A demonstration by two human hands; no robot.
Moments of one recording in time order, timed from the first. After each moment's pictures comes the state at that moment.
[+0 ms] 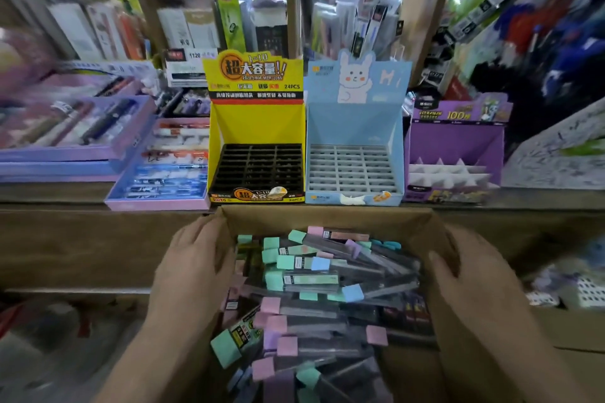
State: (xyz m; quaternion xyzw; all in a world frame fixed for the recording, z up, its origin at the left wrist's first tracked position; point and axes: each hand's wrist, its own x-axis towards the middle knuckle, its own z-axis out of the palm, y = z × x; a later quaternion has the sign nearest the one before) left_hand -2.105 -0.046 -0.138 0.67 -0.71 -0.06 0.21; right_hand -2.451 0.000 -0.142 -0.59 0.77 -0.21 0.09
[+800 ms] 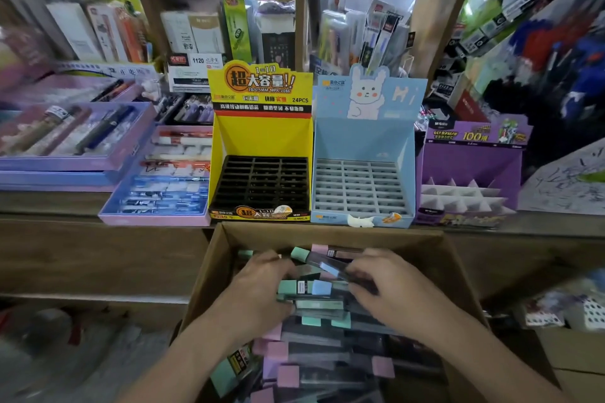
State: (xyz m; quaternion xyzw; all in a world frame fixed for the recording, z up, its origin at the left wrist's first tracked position) left_hand -2.145 -0.084 -0.176 0.55 -0.78 -0.29 0.07; right_hand -2.391 -0.061 -0.151 -0.77 0.59 -0.10 0.21
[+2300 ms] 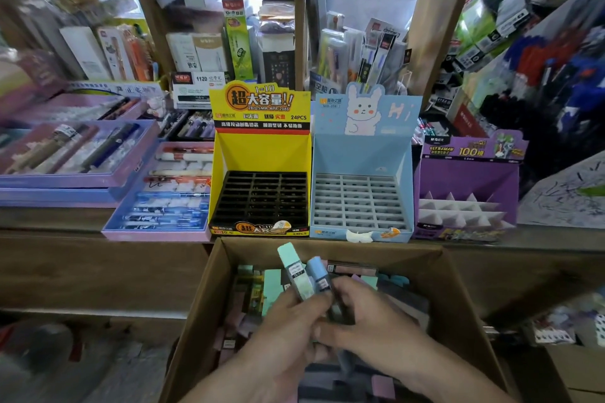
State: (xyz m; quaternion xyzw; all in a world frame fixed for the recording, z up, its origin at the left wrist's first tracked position) left_hand -2.207 -0.047 -0.146 0.52 -0.26 -0.74 0.34; right_hand -2.357 -0.043 -0.153 -0.54 0.54 -0.25 0.59
